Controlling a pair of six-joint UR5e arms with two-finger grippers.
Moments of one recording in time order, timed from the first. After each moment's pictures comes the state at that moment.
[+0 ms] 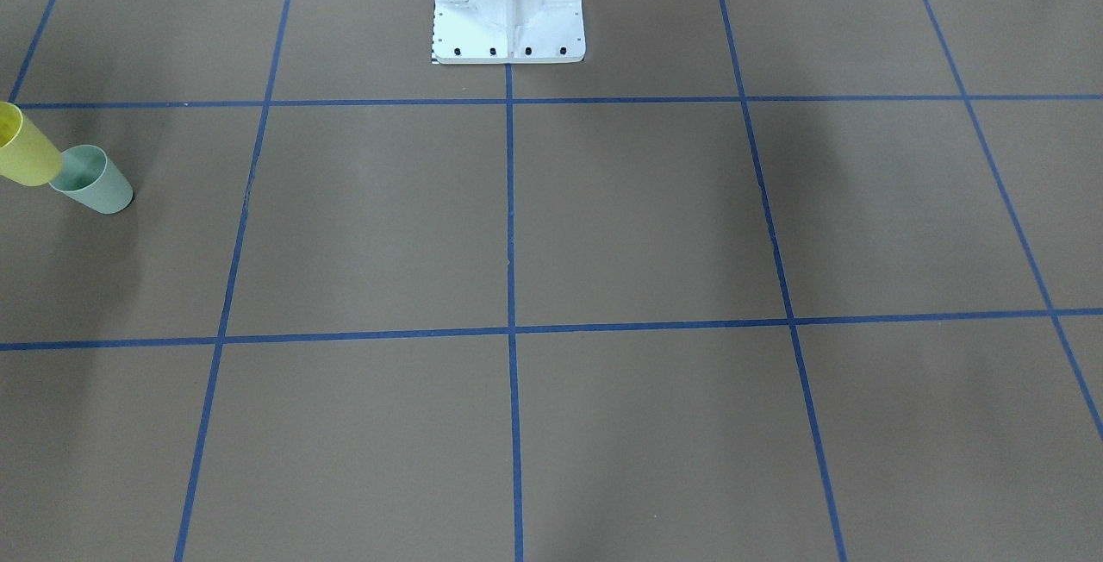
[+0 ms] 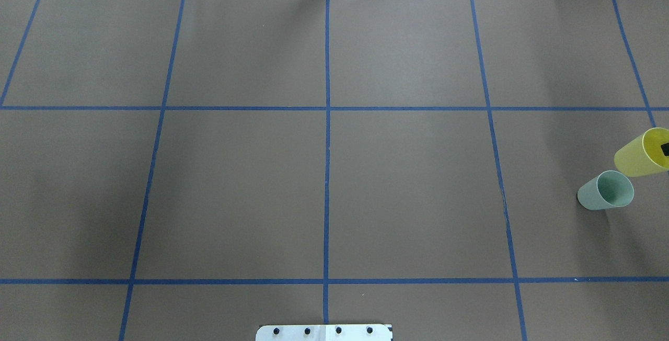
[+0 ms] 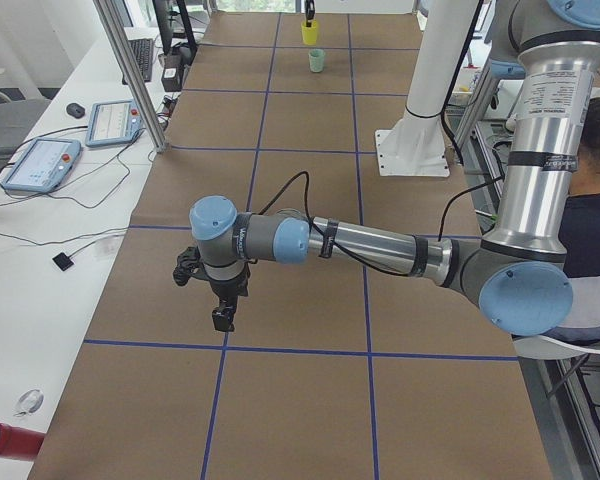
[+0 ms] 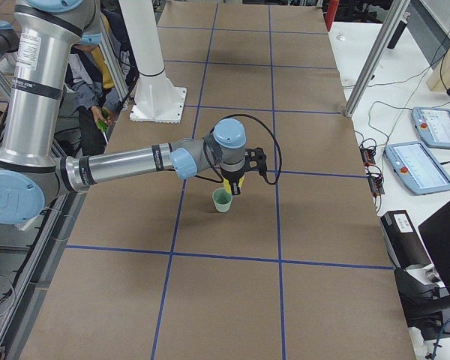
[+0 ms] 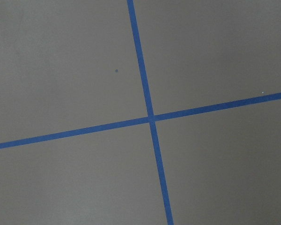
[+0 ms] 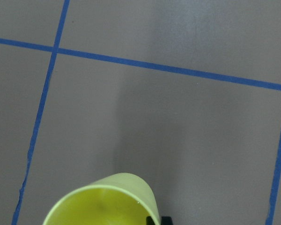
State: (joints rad) left arm -1.50 -1.67 -1.64 -1.49 -2.25 0.08; right arm 1.24 -1.82 2.00 -1.27 2.38 0.39
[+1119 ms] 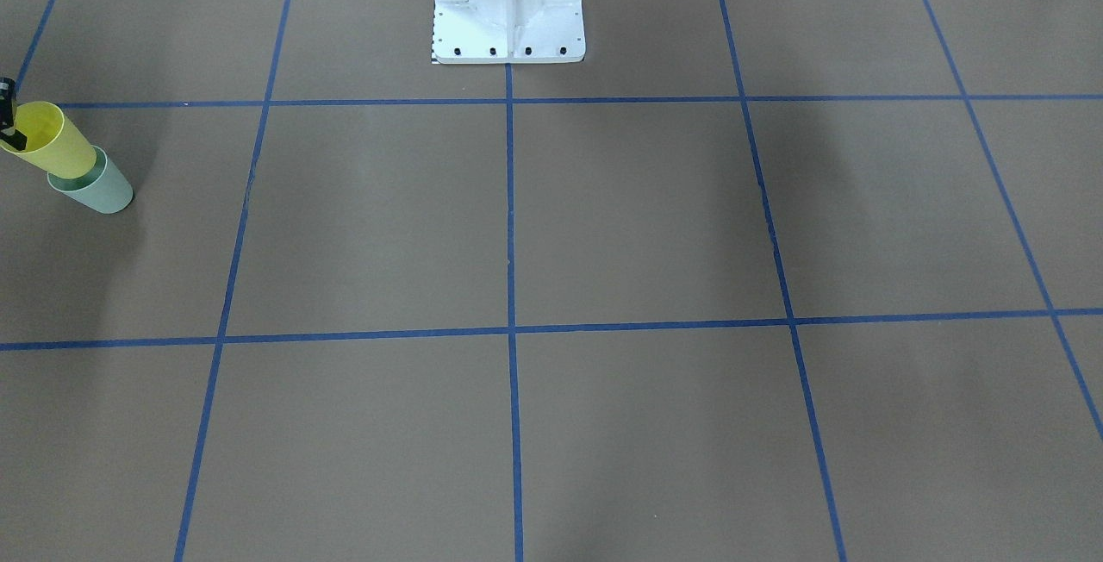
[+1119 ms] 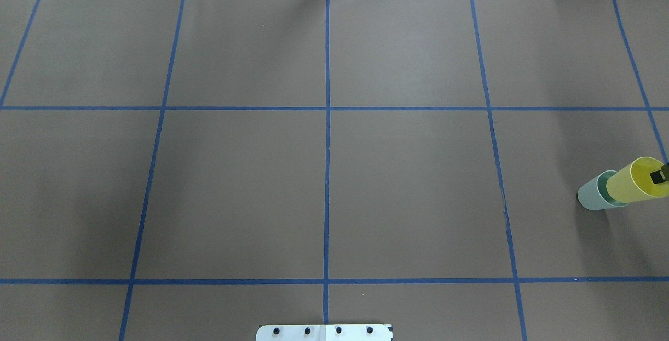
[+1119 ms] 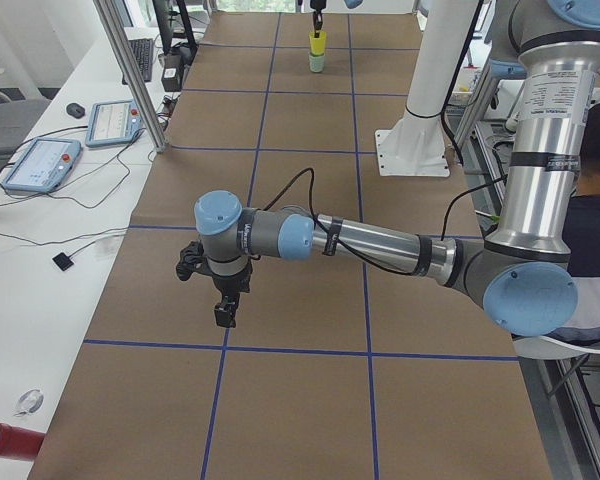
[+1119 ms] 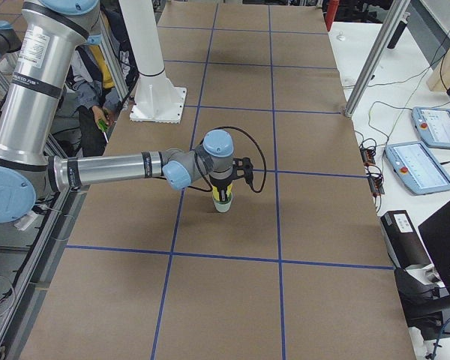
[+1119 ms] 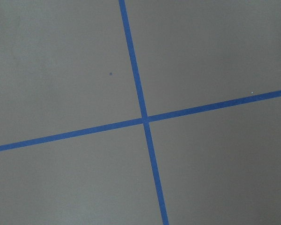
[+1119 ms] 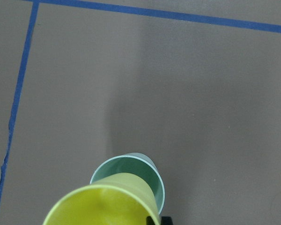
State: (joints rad) left arm -1.50 -1.66 -1.68 -1.49 -2.25 0.08; right arm 1.14 -1.89 1.97 -1.16 2.32 0.47
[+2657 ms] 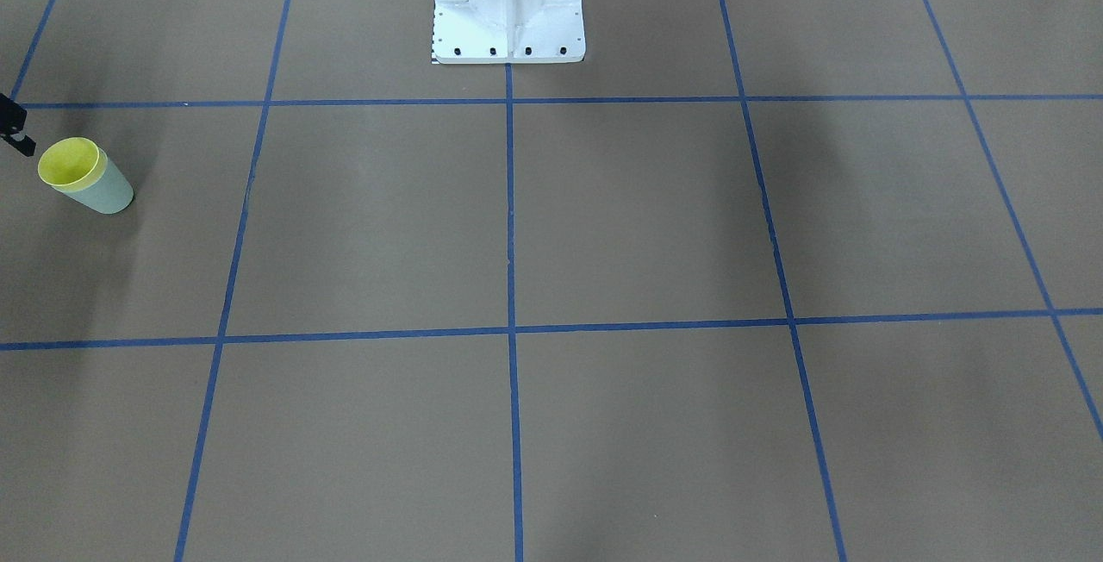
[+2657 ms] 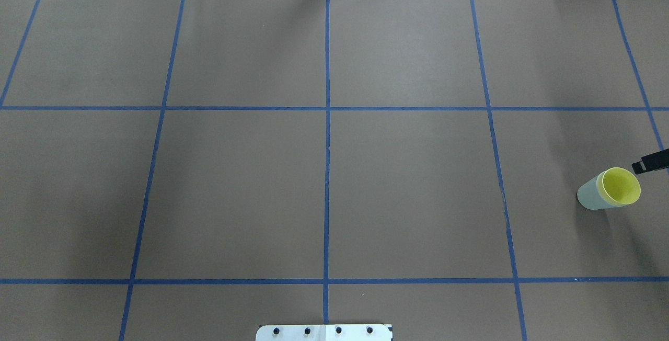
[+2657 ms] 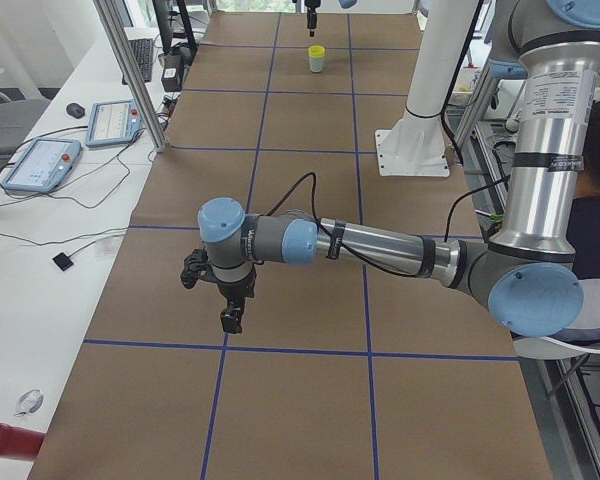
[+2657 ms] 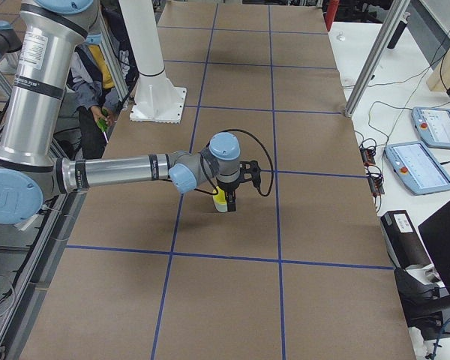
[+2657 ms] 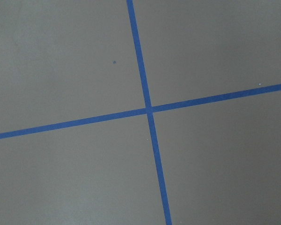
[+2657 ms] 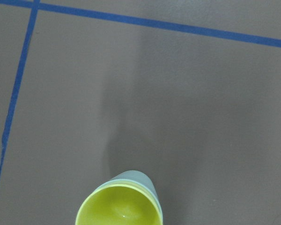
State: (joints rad) left arm -1.50 -1.63 -1.67 -1.48 -2.26 0.05; right arm 1.23 -1.85 1.92 -1.16 2.31 0.45
